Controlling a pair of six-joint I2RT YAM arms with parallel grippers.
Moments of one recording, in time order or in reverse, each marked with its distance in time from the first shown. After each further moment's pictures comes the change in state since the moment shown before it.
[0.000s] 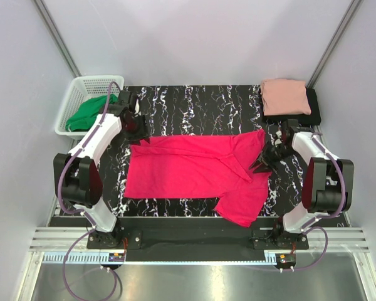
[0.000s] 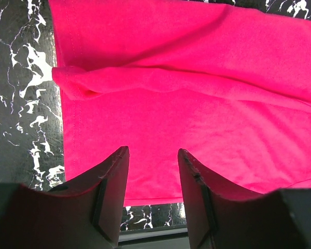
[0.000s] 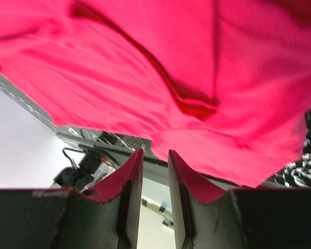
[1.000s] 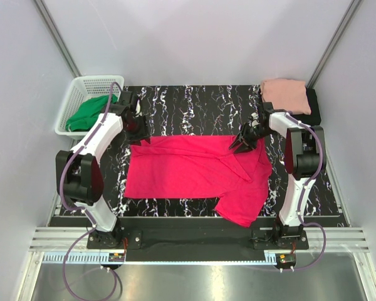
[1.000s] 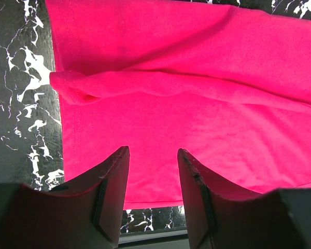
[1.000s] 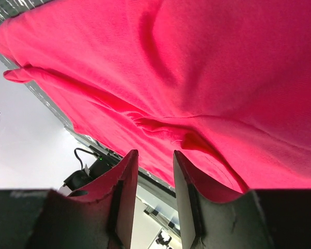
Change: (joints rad) left arm 0.000 0.029 0.004 0.010 0.001 0.003; right arm 0.156 0.450 0.410 0.144 -0.119 0.027
